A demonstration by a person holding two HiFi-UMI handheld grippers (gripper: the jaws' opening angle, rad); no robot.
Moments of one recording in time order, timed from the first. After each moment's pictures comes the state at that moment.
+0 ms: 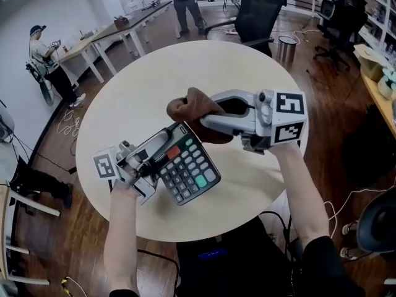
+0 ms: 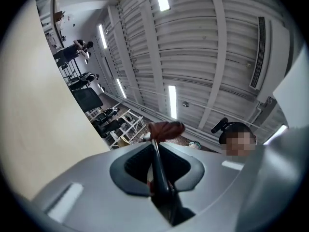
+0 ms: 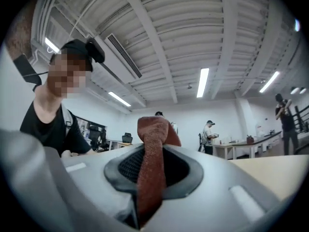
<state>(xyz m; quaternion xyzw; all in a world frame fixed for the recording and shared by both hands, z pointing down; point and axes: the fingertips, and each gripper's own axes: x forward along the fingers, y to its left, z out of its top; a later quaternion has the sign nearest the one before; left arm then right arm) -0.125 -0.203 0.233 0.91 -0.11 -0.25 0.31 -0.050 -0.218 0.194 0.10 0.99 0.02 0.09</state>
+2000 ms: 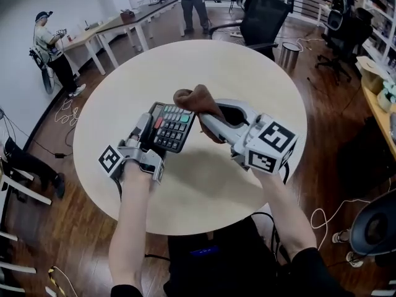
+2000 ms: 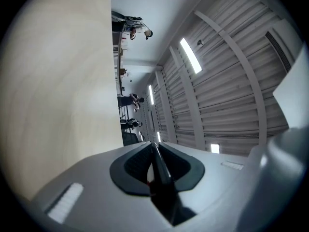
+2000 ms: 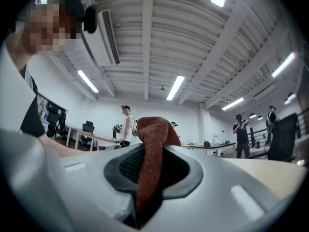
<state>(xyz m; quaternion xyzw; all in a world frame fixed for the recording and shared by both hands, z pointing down) -0.216 -0.259 0.309 0.66 -0.40 -0.49 0.40 -0.039 -0.236 0.237 -0.14 0.99 0.05 0.08</state>
